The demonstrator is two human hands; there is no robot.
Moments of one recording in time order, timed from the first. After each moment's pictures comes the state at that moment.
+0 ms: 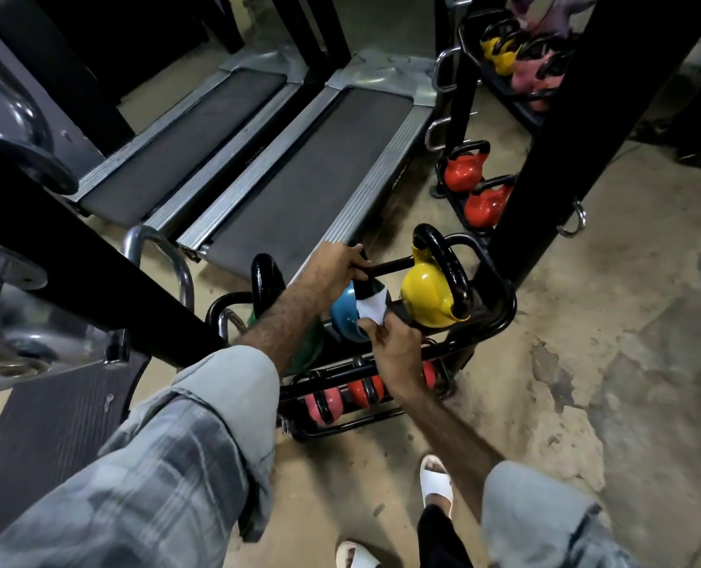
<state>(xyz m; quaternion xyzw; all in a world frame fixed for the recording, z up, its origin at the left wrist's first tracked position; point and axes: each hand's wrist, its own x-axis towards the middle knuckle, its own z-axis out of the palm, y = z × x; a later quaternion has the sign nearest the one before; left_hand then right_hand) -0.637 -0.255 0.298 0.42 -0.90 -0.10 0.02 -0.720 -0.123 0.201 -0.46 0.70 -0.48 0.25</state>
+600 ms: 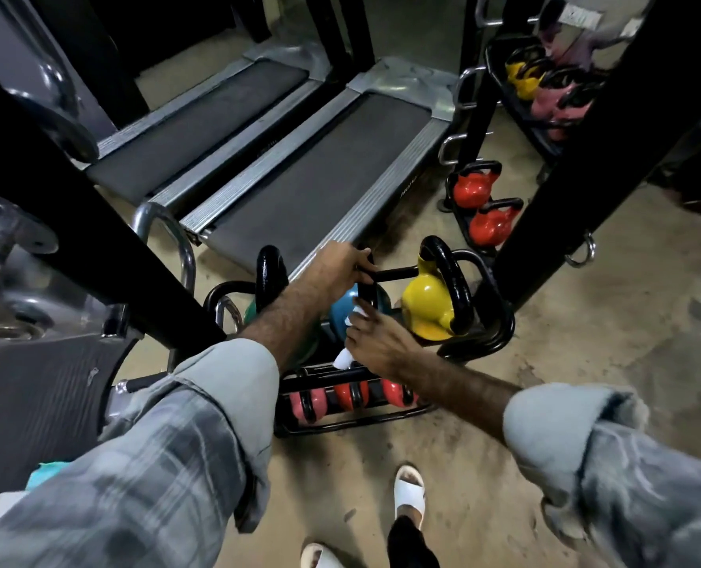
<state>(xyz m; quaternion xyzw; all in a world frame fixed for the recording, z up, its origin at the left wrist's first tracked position) -0.637 -0.248 0.304 0.50 -0.80 -0.30 0.14 -0.746 -0.161 0.223 -0.91 0.34 0.07 -0.21</state>
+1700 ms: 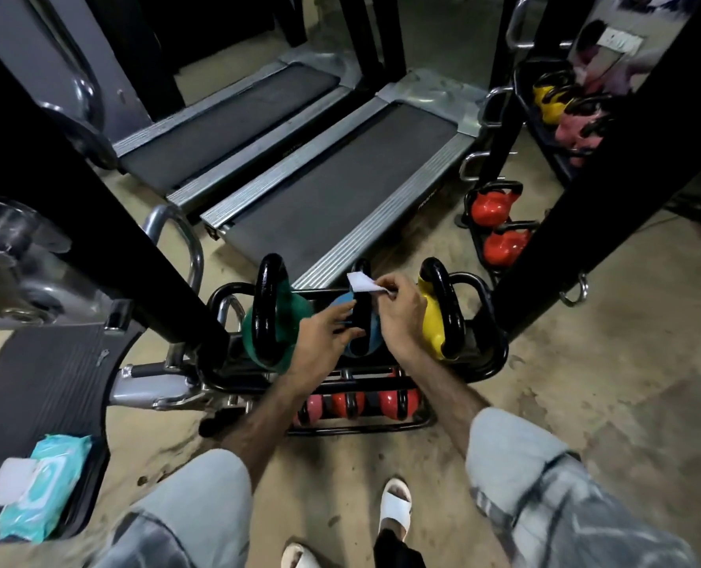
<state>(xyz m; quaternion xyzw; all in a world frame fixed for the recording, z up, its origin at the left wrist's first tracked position) -0.625 -0.175 0.249 0.58 -0.61 -0.43 0.33 -0.766 -0.196 0.254 -0.49 0.69 -0.47 0.25</state>
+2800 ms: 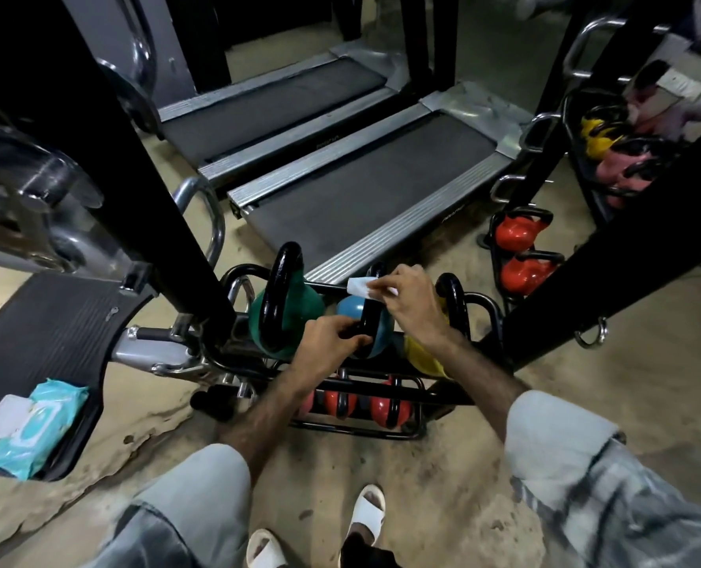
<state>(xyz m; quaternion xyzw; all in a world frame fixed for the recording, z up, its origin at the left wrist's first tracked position) -0.629 -0.167 0.252 0.64 -0.62 -0.37 0.26 -0.789 -0.229 0.281 -0.77 0.57 -0.23 0.17</state>
